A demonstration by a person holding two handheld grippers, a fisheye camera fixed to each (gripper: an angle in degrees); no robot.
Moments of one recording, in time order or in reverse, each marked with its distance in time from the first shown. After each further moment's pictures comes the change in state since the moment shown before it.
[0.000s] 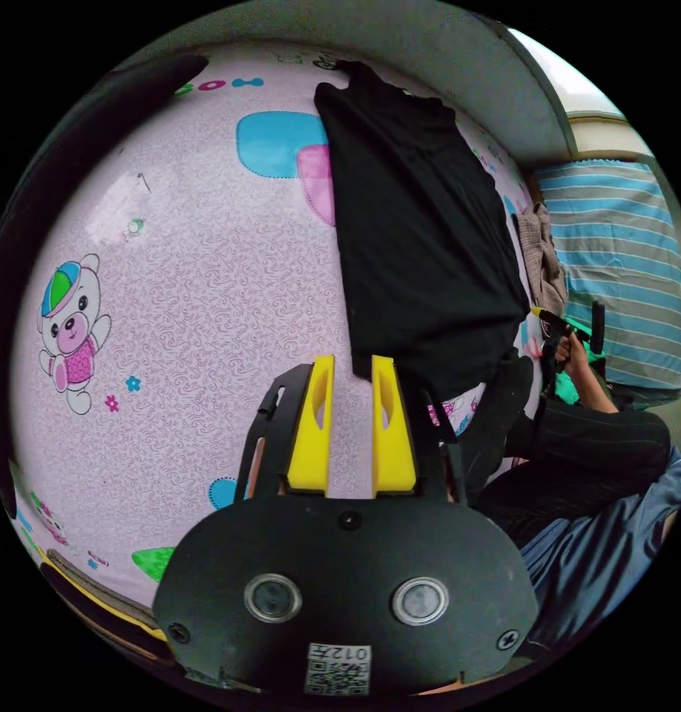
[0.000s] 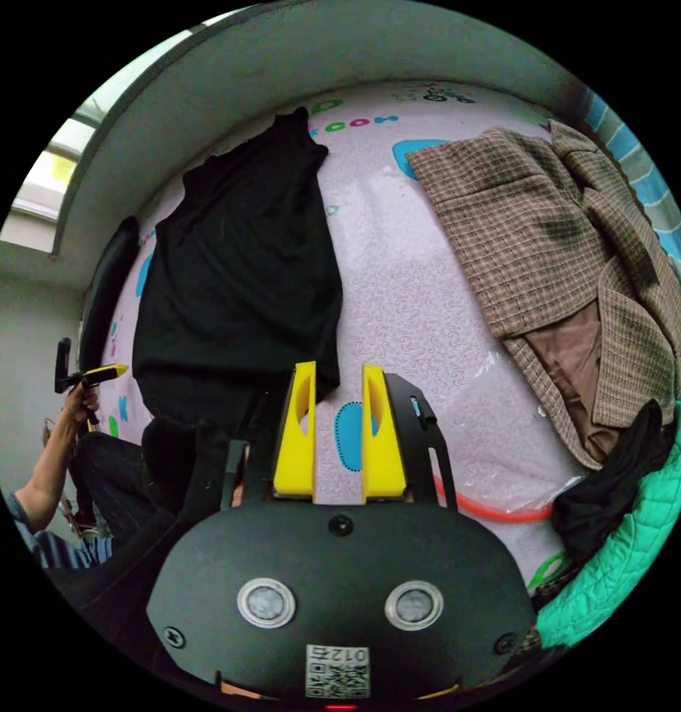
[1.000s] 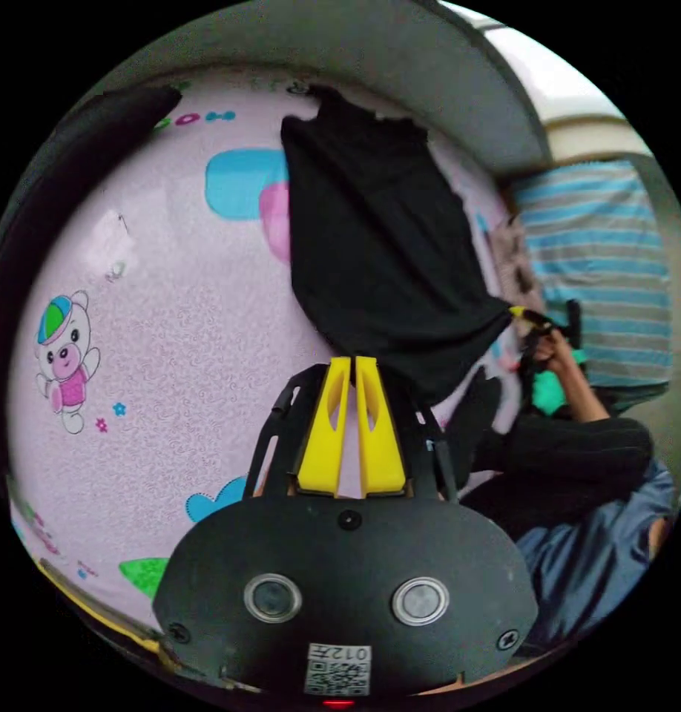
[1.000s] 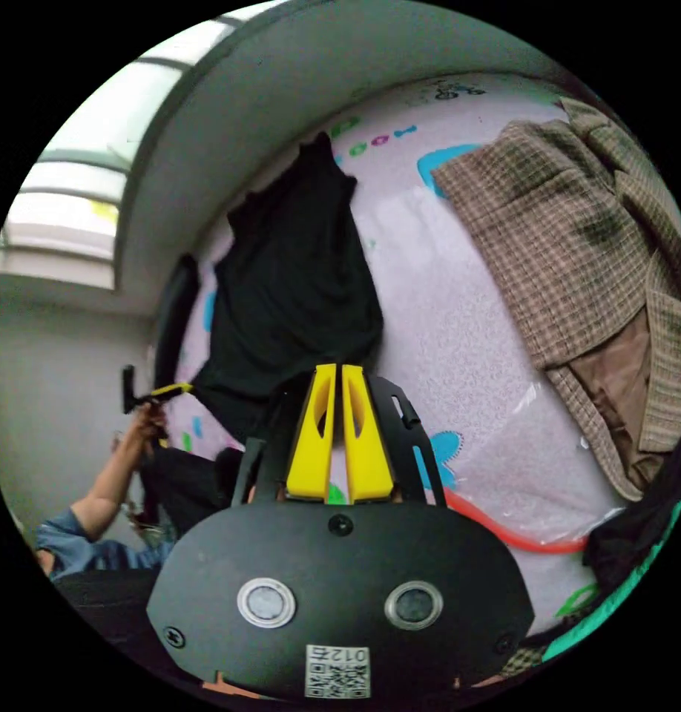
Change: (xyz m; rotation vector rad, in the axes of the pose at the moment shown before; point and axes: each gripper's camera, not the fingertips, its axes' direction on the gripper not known) left arm -0.062 0.082 0.049 0.153 0.169 0.022; right arm 0.134 0.059 -0.046 0.089 -0.366 0.069
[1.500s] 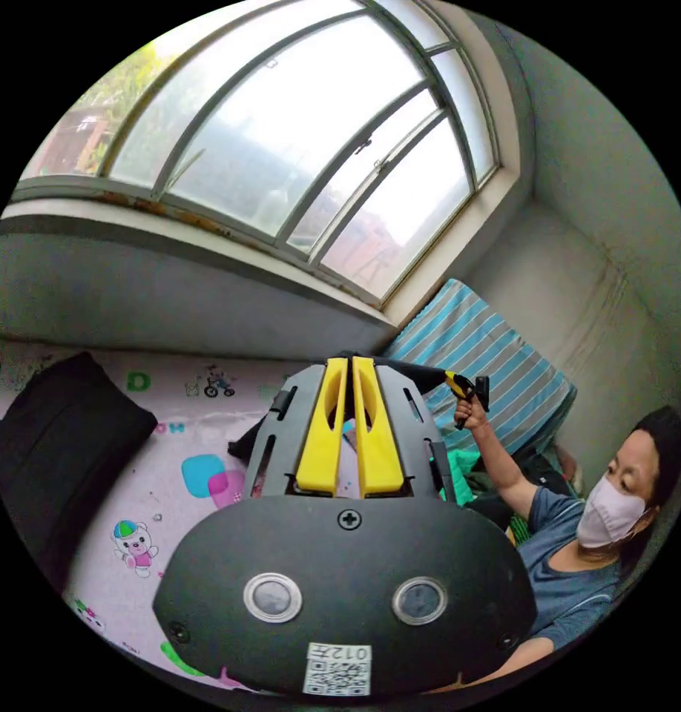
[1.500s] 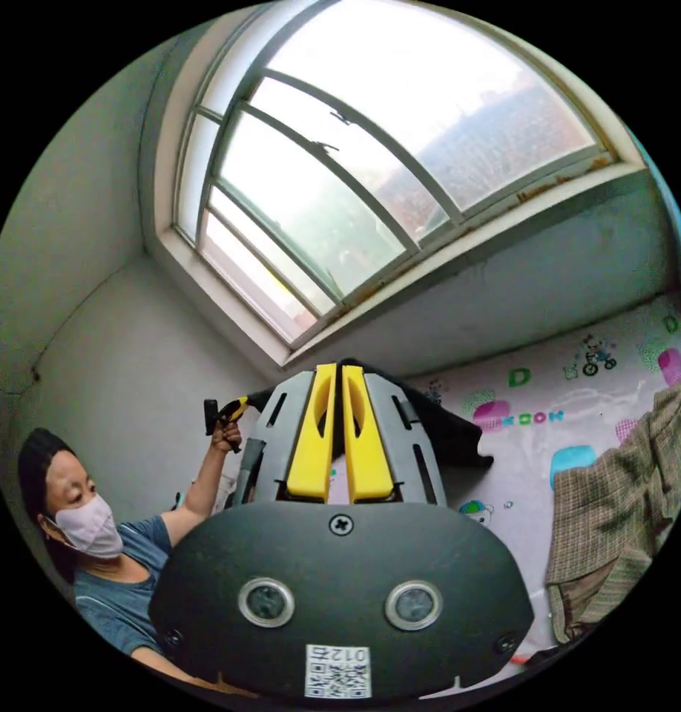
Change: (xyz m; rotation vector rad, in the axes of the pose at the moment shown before) left arm 0.111 0.059 -0.313 0.712 0.178 0.310; right arm -0.117 -0.010 -0.269 0.495 -0.436 -0.436
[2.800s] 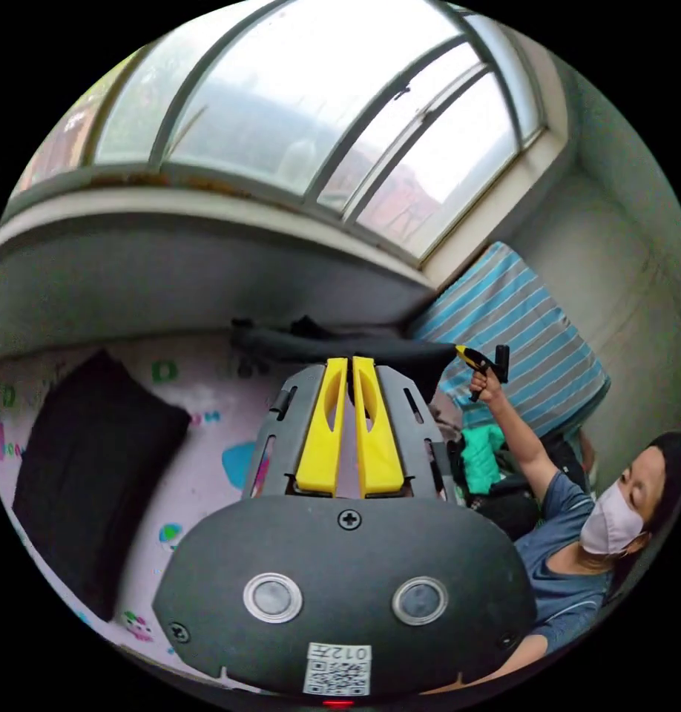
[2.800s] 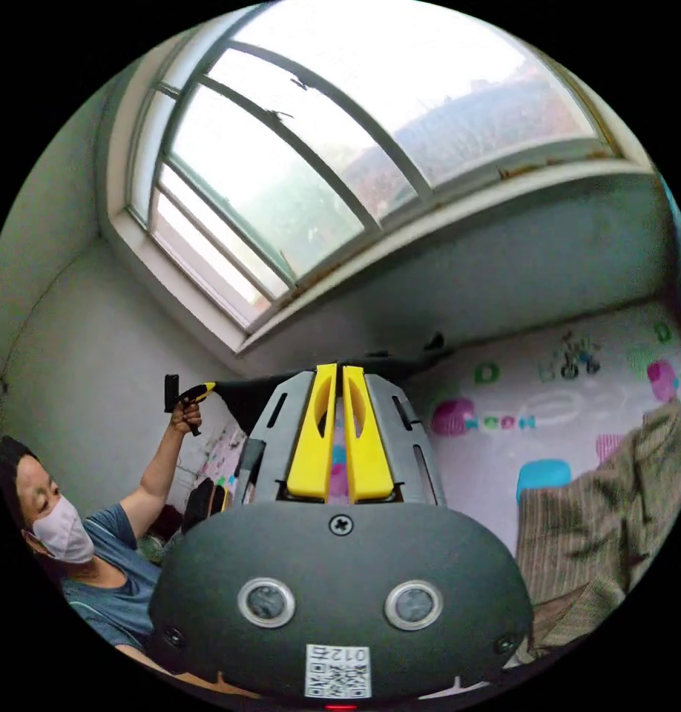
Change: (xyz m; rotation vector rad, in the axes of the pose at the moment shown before) left arm -0.082 -0.077 0.110 -0.293 -0.119 -0.075; right arm 0.100 -0.074 0.110 -0.157 0.157 0.067
